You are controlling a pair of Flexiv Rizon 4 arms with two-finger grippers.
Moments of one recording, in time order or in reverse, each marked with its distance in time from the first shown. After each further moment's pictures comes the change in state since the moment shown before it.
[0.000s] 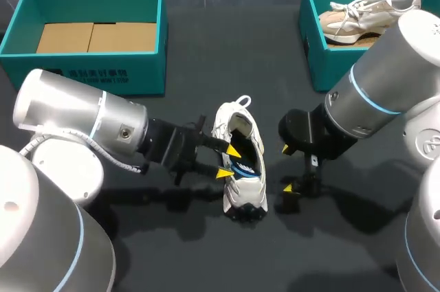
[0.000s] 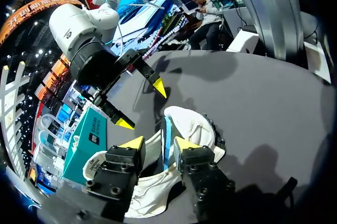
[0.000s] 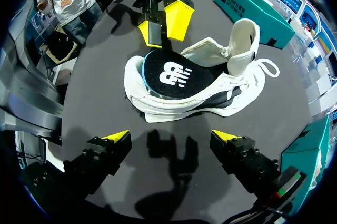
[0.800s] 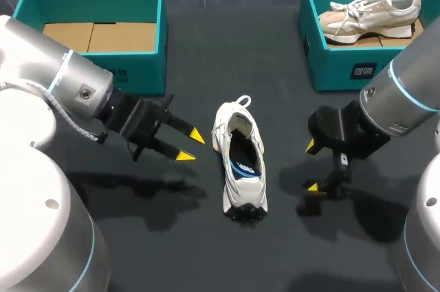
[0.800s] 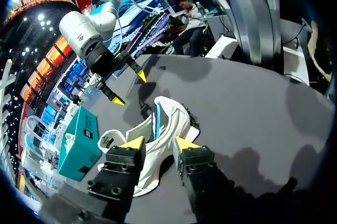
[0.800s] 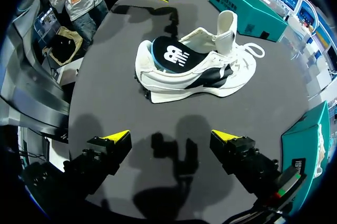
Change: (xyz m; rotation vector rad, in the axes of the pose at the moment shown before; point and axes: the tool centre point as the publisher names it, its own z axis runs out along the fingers) left arm -0.002 0.014 -0.079 0.013 0.157 0.004; right arm 0.005 -0.033 -0.030 -0.025 0.007 0.029
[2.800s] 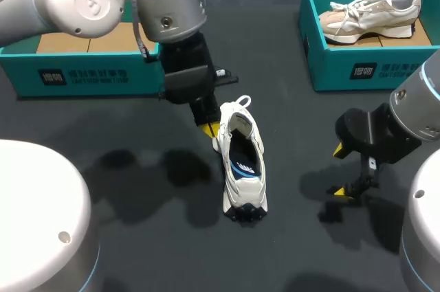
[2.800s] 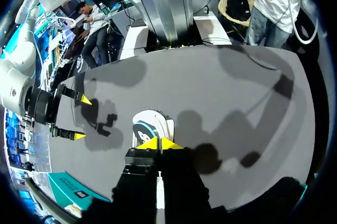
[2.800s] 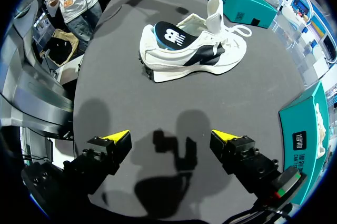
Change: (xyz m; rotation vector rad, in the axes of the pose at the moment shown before) left arm -0.046 -0.045 0.002 -0.060 0.687 0.542; right arm 0.012 -0.040 -0.028 0.041 -0.020 0.058
